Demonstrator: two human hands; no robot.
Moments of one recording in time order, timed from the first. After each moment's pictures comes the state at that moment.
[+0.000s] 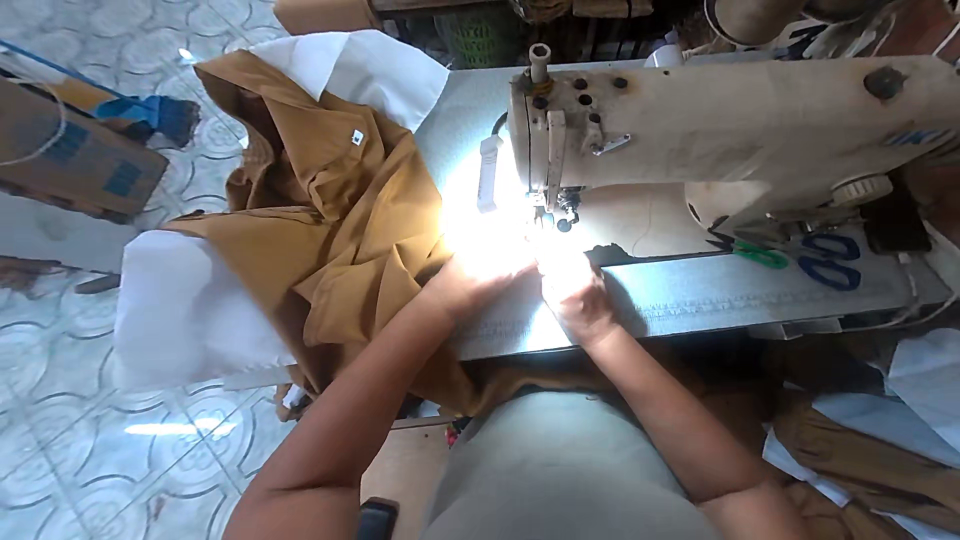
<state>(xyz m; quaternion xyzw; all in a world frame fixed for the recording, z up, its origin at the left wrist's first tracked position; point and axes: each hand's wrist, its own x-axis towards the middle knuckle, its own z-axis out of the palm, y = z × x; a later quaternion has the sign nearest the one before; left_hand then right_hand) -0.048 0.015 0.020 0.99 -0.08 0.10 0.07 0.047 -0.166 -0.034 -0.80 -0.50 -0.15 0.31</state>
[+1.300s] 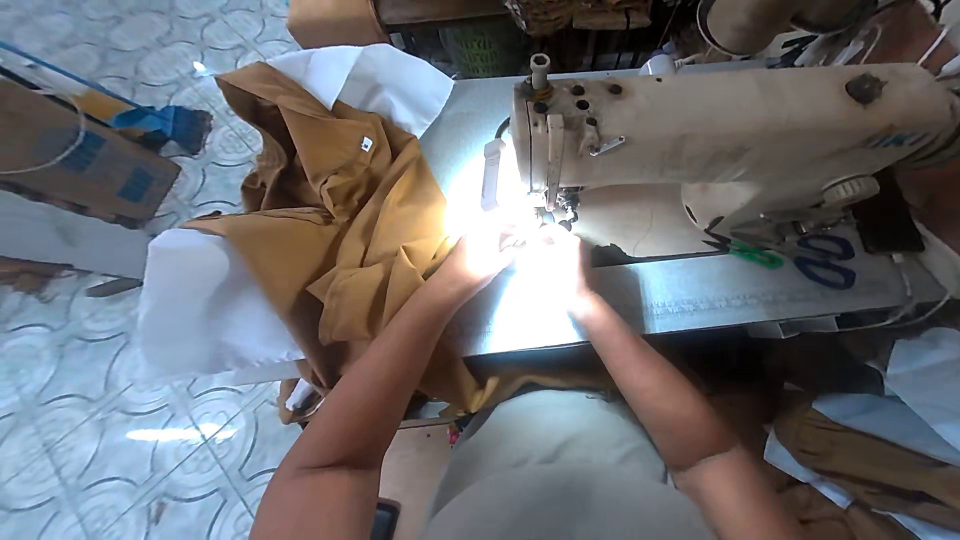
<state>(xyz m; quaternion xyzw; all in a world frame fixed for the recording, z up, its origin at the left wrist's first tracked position) -0.036 0.013 0.026 0.91 0.15 0.12 0.38 0.049 -0.132 0.003 -0.78 -0.31 0.15 0.52</state>
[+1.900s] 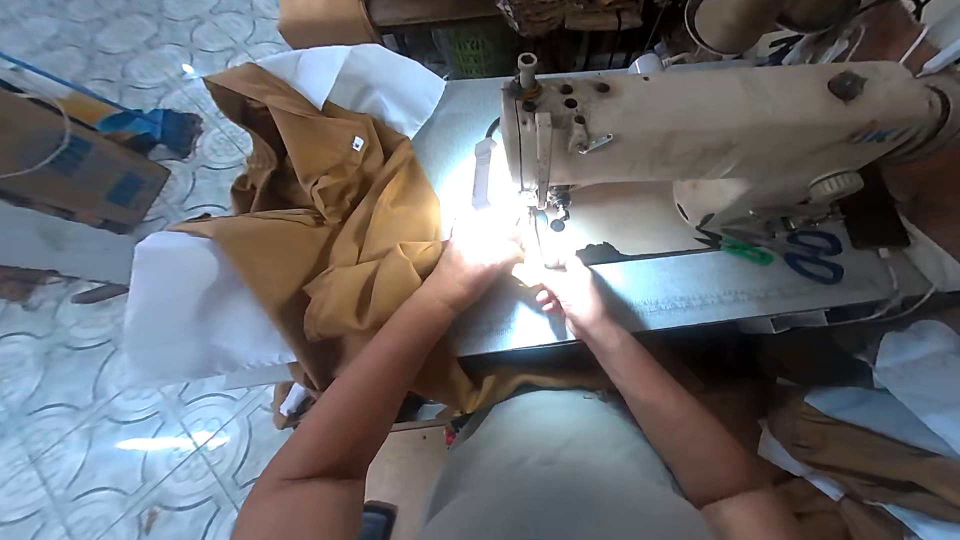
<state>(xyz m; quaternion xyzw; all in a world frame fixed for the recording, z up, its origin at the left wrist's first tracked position) -0.046 0.018 0.012 0.98 -0.05 0.19 0.08 0.039 -0.165 0.019 -0.67 -0.11 0.41 0.61</state>
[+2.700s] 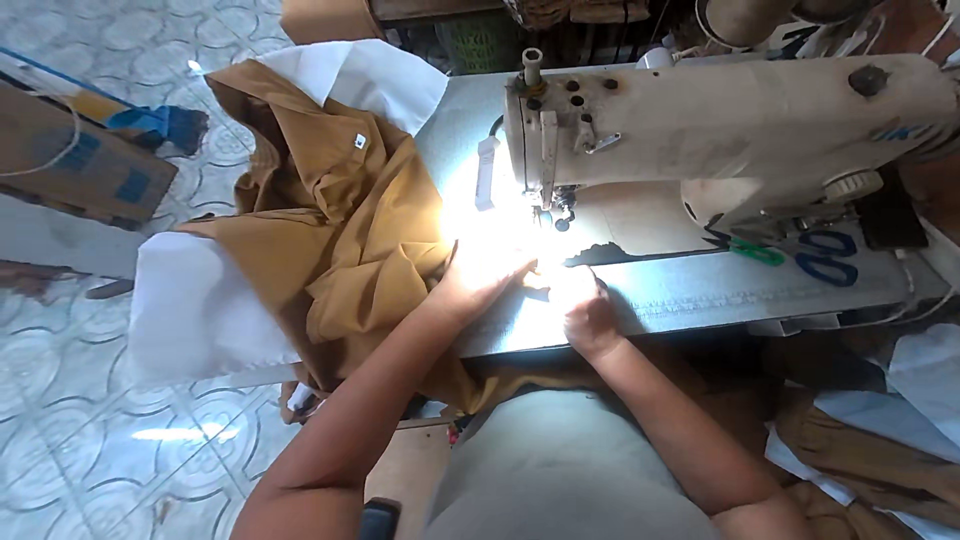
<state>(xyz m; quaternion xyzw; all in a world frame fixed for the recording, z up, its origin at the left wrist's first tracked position) -0.050 0.004 0.014 0.99 -0.02 0.13 0.07 0.035 -0.187 -0.030 -0.81 -0.50 -0.12 0.28</state>
